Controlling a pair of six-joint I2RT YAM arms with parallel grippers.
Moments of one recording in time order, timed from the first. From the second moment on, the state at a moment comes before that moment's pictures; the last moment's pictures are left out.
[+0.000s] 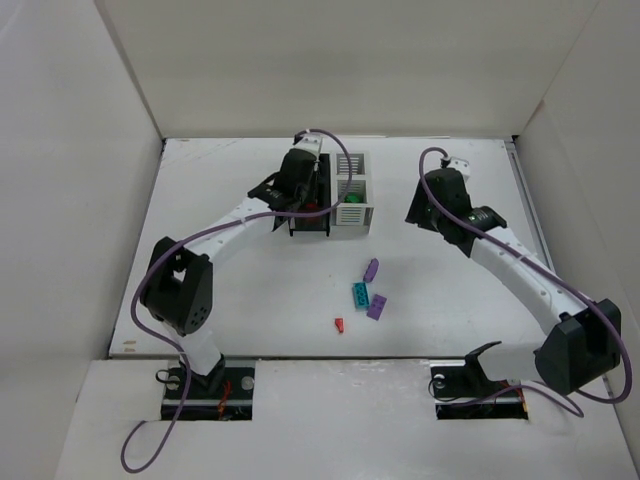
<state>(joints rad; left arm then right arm) -0.57 1.71 1.34 -0.21 -0.30 -0.18 0.41 1.31 1.10 -0.51 0.34 0.56</state>
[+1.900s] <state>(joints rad) -1.23 1.65 0.94 -0.47 -0.25 -0.95 0.41 1.07 0.87 -0.57 0.29 0.62</state>
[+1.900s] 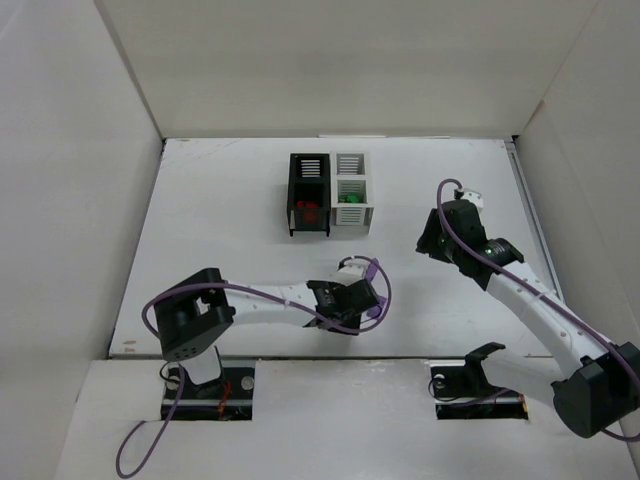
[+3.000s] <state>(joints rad) -0.86 1.58 1.37 -0.69 -0.56 -0.78 0.41 1.07 0.89 -0.56 0.27 0.58</state>
